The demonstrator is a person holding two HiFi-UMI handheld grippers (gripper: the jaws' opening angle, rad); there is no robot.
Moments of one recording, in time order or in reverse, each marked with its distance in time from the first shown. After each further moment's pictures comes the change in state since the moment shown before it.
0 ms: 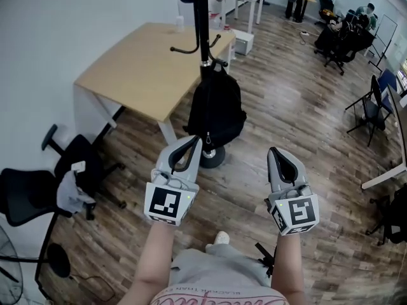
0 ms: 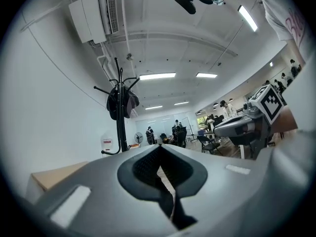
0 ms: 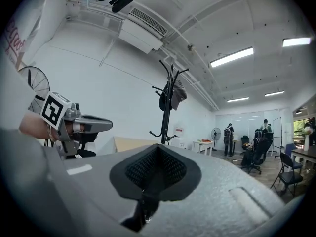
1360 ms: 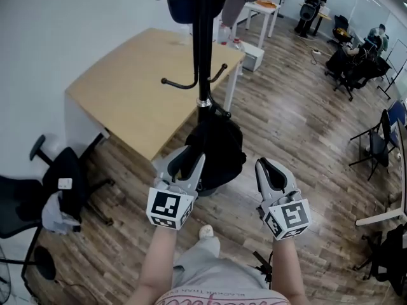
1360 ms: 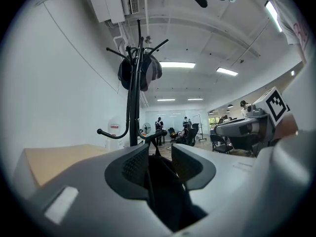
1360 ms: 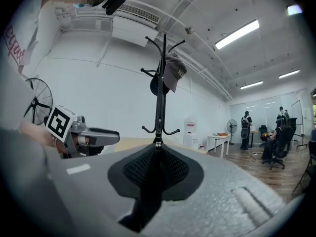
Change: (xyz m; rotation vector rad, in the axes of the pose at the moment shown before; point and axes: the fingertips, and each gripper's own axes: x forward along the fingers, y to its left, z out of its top) left arm 0.158 0.088 -0.107 -0.172 0.119 0.110; right arm 0.187 -0.078 -0.040 0.063 0.025 0.170
